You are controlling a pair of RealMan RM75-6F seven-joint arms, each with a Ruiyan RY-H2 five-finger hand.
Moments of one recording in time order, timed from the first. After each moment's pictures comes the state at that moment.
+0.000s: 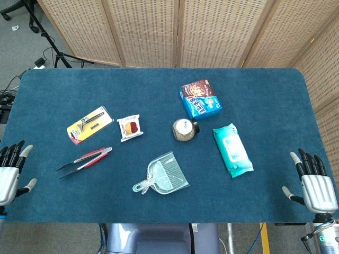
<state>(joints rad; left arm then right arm) -0.10 -1.14 -0.05 -1.61 1.47 1.47 0.14 0.08 -1.12 0.06 -1.63 -1.46 1.45 -0.15</state>
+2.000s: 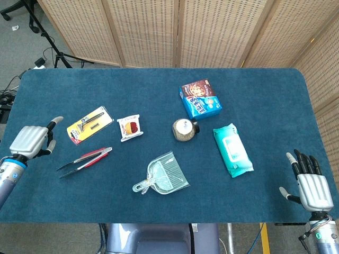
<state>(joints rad) -0.50 -0.96 -0.21 -1.63 1.18 0.78 0.08 0.10 -1.13 0.06 -1.64 -1.43 1.40 -0.17</state>
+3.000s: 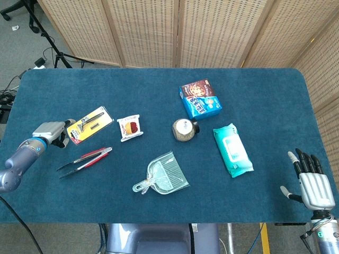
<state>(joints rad) -0.91 -1.11 0.01 -1.31 0.71 0.35 0.11 0.11 -1.12 0.06 -1.63 -1.42 1.39 -0.13</state>
